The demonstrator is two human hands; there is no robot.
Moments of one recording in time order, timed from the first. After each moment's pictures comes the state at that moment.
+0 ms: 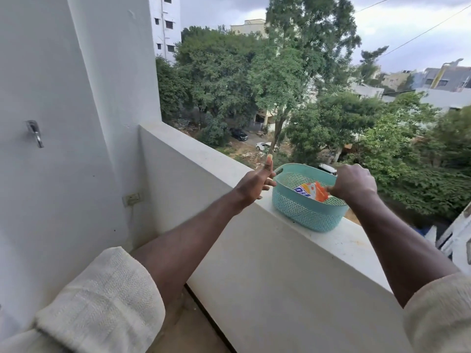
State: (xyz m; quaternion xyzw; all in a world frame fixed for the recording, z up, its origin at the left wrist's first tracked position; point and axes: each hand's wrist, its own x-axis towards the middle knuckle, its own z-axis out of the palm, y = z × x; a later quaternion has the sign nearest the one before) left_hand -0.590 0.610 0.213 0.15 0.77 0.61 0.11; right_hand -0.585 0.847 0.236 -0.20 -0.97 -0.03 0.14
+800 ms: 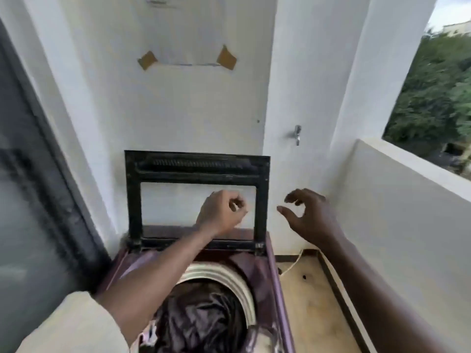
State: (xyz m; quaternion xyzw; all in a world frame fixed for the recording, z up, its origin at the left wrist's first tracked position) left_hand -0.262 0.014 0.170 -0.16 0.90 0.31 -0.26; right_hand -0.372 0.205 0.183 0.41 -0.84 0.34 0.14
